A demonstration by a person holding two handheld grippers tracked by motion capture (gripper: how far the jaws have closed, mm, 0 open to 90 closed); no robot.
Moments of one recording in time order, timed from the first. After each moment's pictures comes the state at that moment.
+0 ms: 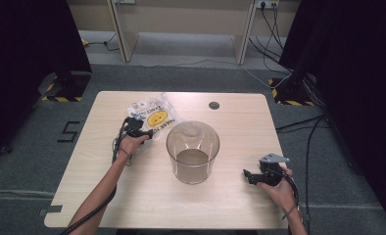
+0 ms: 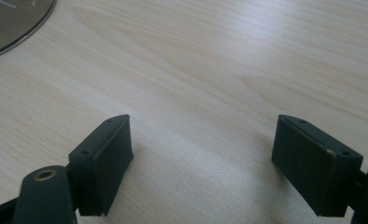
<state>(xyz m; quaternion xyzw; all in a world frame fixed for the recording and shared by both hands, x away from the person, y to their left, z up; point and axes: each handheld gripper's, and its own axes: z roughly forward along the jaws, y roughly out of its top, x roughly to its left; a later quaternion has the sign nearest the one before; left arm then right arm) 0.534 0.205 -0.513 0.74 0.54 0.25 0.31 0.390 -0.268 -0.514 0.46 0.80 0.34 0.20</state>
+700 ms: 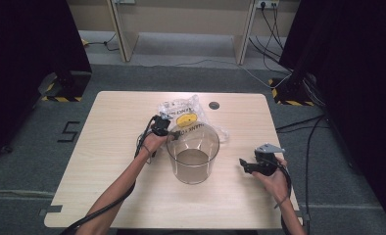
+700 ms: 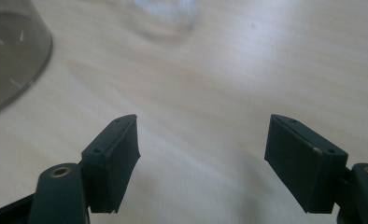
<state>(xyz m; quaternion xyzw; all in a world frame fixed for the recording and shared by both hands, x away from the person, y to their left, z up) 0.540 0.130 -0.508 0.78 0.47 0.19 0.37 0.421 -0.252 -0.501 0.46 0.78 0.36 0.21</state>
